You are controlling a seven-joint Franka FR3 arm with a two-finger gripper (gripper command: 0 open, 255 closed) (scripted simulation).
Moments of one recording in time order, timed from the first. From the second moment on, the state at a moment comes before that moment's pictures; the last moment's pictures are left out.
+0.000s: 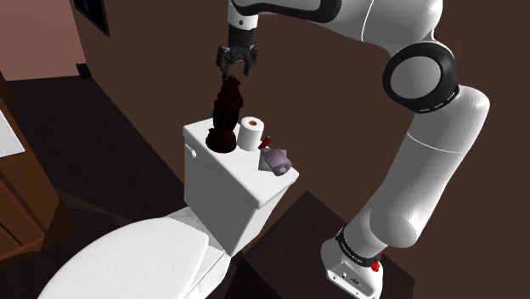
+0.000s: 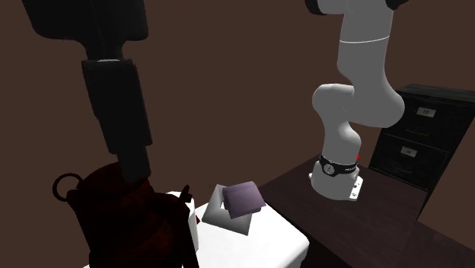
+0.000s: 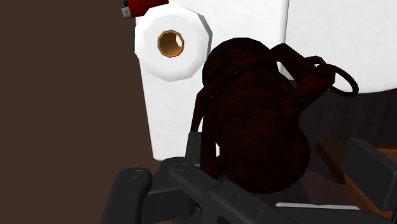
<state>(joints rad) 0.00 0.24 0.04 -1.44 -0.08 1.67 0.15</state>
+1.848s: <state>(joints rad) 0.00 0.26 0.04 -1.39 -0.08 1.64 0.15</state>
